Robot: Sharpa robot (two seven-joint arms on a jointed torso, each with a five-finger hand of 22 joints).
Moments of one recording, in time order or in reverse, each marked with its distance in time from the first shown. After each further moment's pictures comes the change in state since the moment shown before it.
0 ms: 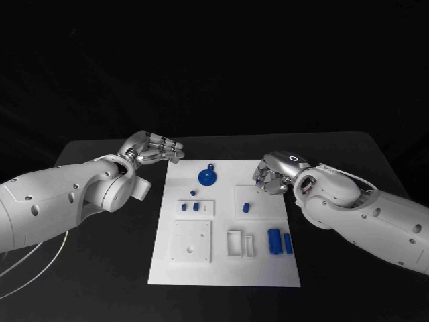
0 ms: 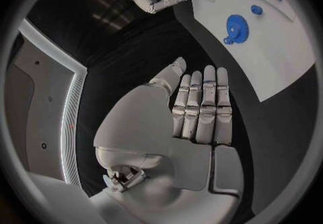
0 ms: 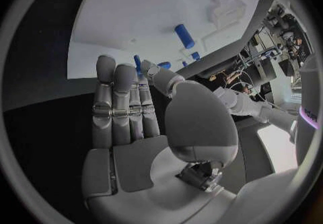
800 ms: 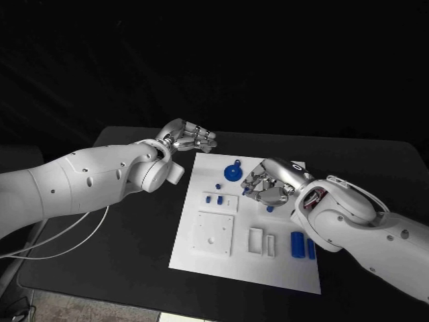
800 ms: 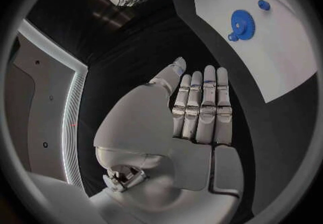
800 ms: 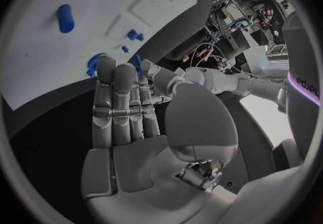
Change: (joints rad) left arm 0.000 0.052 0.000 -0.055 0.020 -0.013 0.006; left_hand 0.000 0.000 -0.003 0.003 0.002 0.000 0.000 0.000 0.000 -0.003 0.003 0.000 0.000 0.000 0.000 0.000 0.000 0.000 0.000 0.000 0.000 -0.006; right arm -0.046 0.073 0.003 0.153 0.176 -0.023 0.060; right_hand -0.006 0.010 -0.010 -0.010 0.011 -0.002 0.001 0.001 0.003 0.000 0.000 -0.001 -0.001 0.005 -0.001 -0.008 0.005 0.009 0.000 0.000 0.000 0.007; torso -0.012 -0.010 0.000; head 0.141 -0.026
